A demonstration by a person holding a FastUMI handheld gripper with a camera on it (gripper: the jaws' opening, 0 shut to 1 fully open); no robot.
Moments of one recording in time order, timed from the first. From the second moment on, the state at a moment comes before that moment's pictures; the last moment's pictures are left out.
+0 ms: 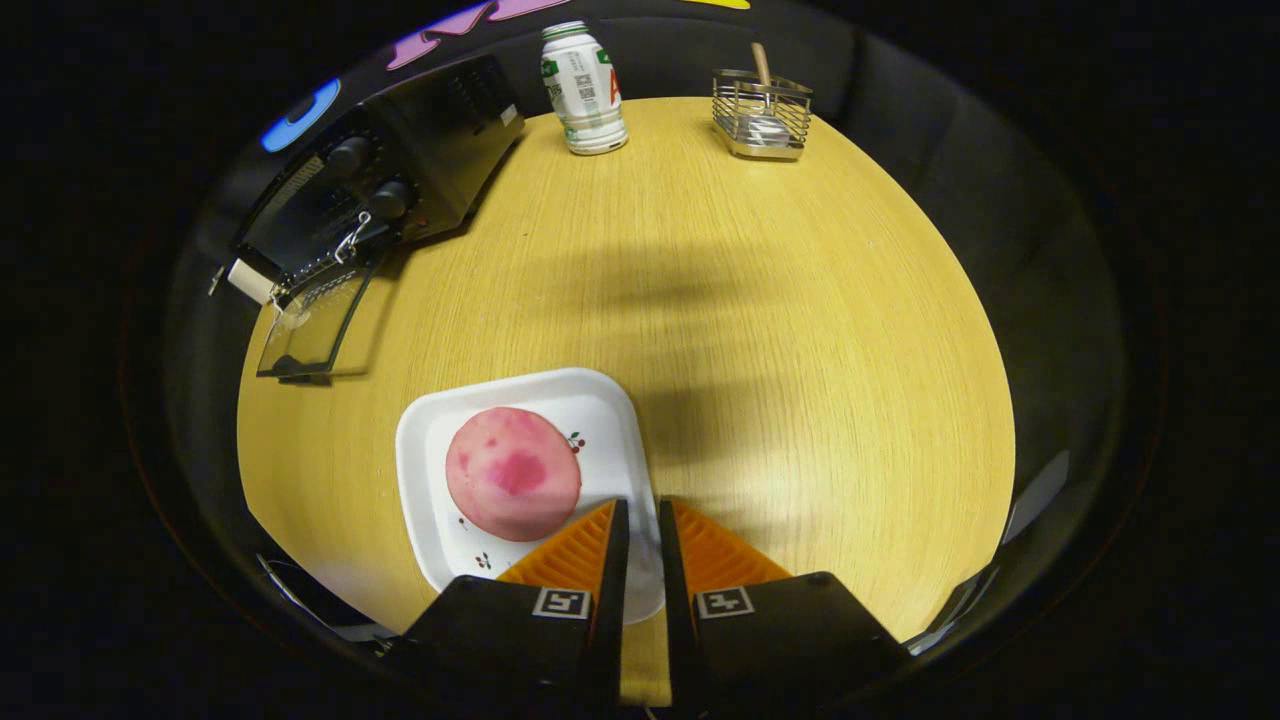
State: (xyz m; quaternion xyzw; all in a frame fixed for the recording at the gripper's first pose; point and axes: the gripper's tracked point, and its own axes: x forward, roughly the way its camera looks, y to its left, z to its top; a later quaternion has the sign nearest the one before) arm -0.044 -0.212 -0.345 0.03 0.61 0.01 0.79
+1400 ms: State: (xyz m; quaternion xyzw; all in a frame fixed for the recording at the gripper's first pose) arm -0.094 -0.146 -0.308 0.34 0.58 -0.02 0.74
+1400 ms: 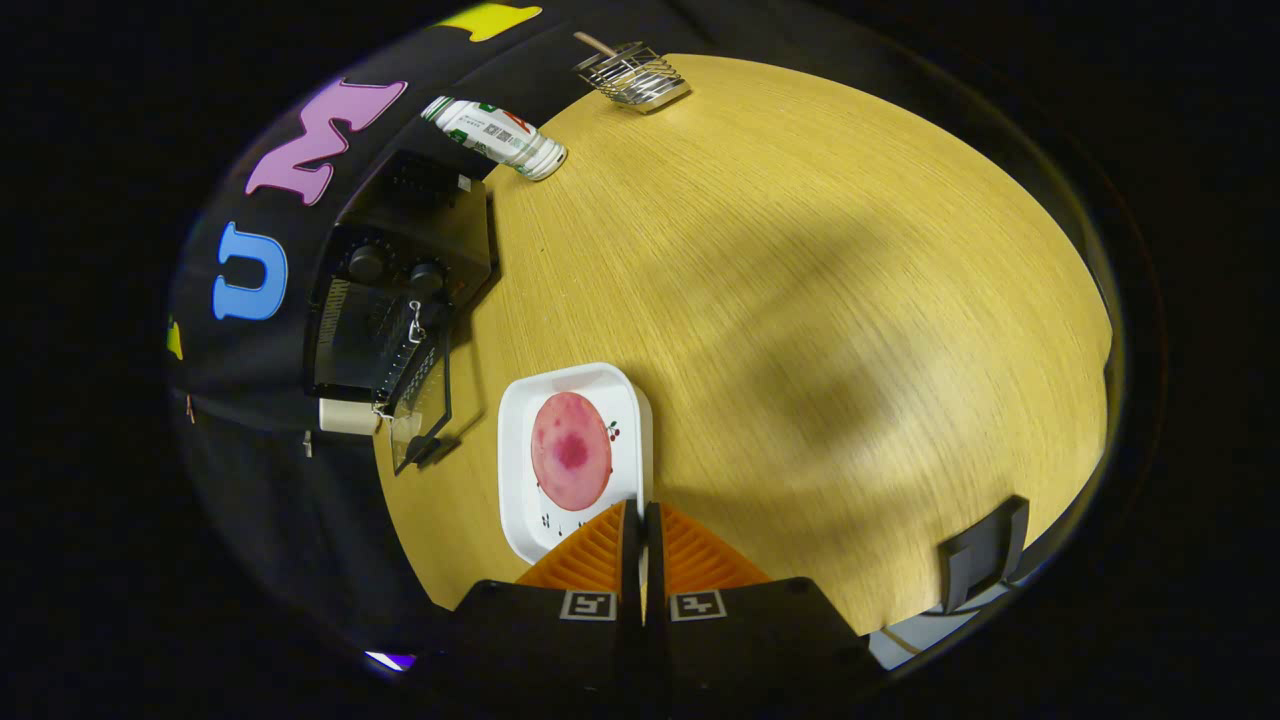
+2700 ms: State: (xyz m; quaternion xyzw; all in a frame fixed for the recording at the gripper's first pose) arm -0.026 0.059 -0.196 0.50 0.46 0.02 0.74
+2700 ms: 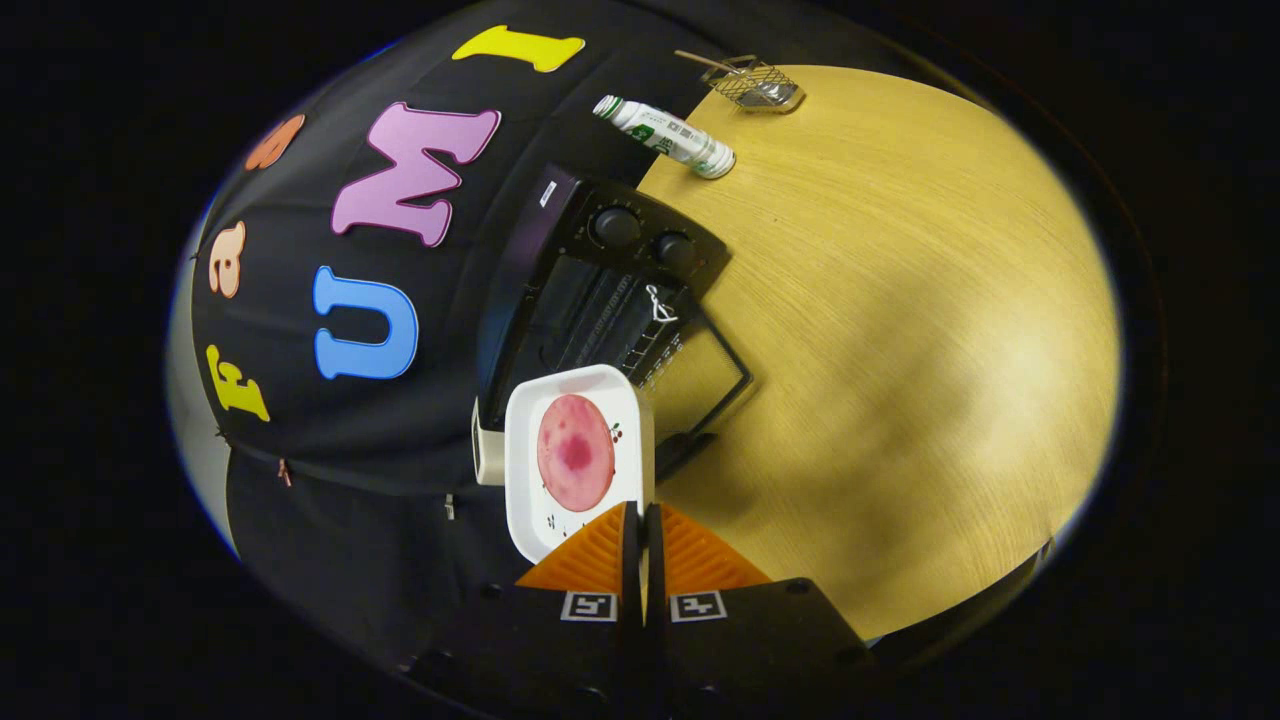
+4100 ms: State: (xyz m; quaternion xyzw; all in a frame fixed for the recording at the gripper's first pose) arm 0.175 0.113 -0.289 0.59 0.34 -0.13 0.72
